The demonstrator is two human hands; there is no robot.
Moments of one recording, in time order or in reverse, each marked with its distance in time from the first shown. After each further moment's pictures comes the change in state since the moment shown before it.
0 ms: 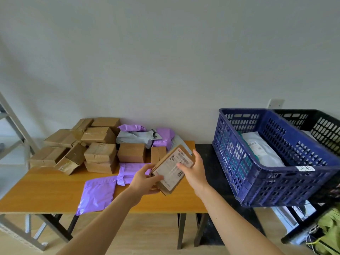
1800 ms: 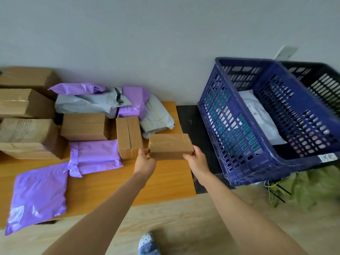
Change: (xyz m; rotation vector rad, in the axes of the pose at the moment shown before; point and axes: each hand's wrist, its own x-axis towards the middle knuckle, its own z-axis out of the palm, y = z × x) left_hand 0.196 -0.065 0.081 0.252 0.067 -0.198; right_hand 0.128 0.121 -0.048 -0.287 0.155 0.458
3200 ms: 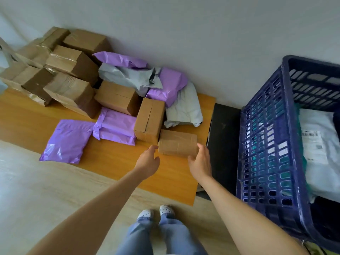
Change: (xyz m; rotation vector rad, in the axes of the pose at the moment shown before) left_hand 0.012 -0.028 0.031 0.416 0.133 -0.105; right_hand 0.081 0.030 0.005 -0.501 -0.238 -0.378
